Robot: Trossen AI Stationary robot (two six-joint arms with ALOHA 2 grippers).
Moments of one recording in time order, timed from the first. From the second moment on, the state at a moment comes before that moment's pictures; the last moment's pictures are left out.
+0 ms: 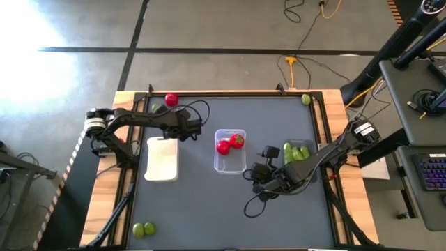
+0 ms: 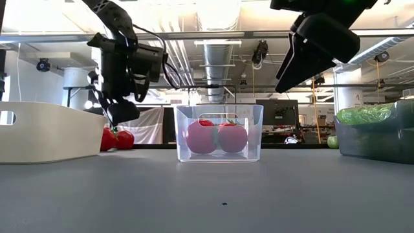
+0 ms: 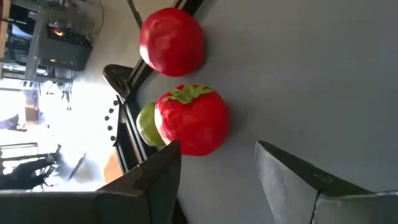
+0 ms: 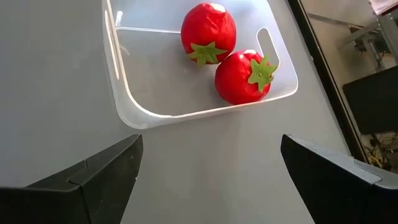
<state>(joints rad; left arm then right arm) 0.29 1.61 0.95 -1.00 -0.80 -0.58 0.46 1.66 1.14 -0.76 0.76 0.50</state>
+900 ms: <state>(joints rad) 0.30 1.61 0.95 -1.01 -1.05 -0.27 0.40 1.66 1.16 -0.71 0.77 0.44</state>
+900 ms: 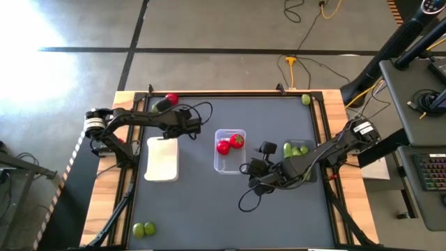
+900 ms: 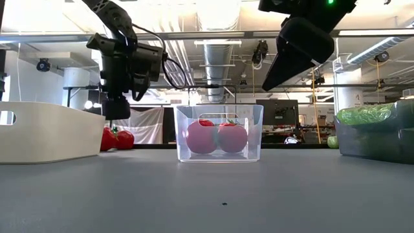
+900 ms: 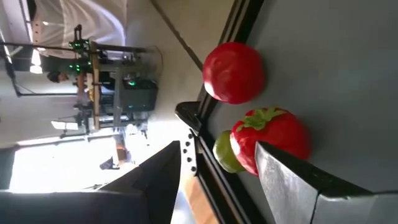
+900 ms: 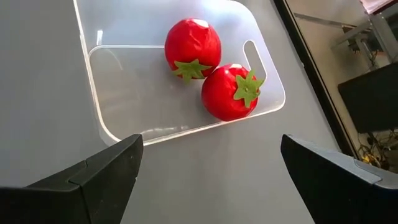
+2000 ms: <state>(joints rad) 0.30 1.60 0.95 -0.99 -1.08 -0.31 0.40 1.65 1.16 -0.69 0.77 0.43</state>
